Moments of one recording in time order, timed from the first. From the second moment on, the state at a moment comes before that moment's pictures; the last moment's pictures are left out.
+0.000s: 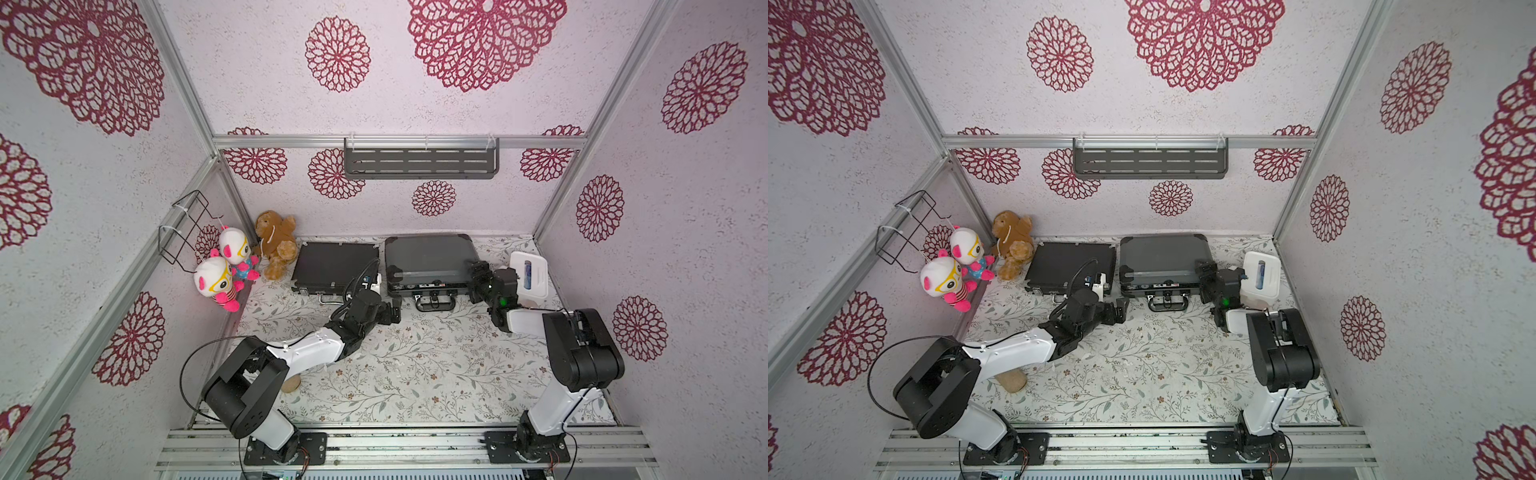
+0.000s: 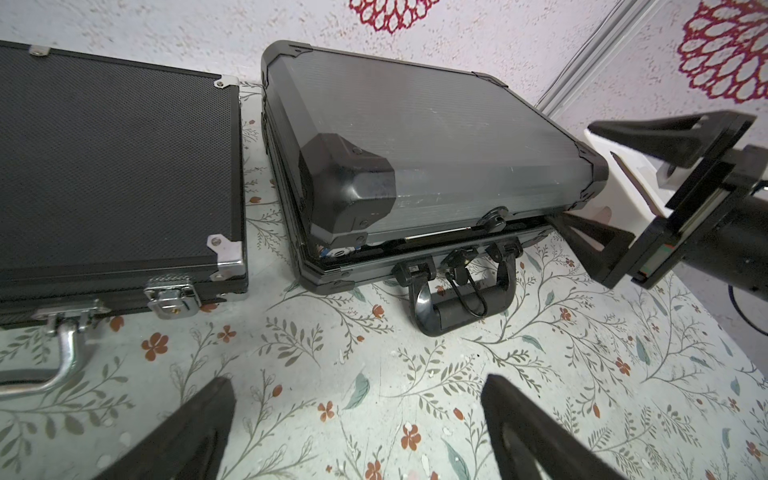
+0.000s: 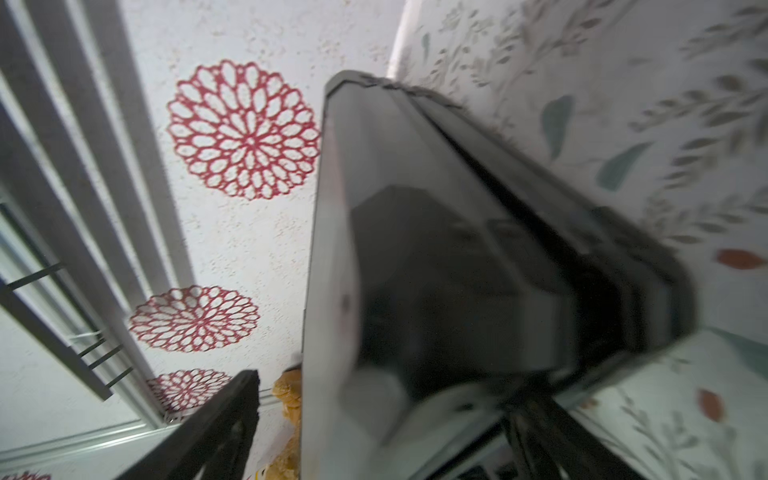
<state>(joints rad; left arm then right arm) -0.68 1.56 0.79 0.29 -0.21 -0.44 0.18 1.74 0.82 0.63 -0.14 1.38</state>
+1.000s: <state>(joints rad) -0.68 1.56 0.79 0.30 -0.21 -0.44 0.29 1.97 1.39 0.56 0.03 1.43</state>
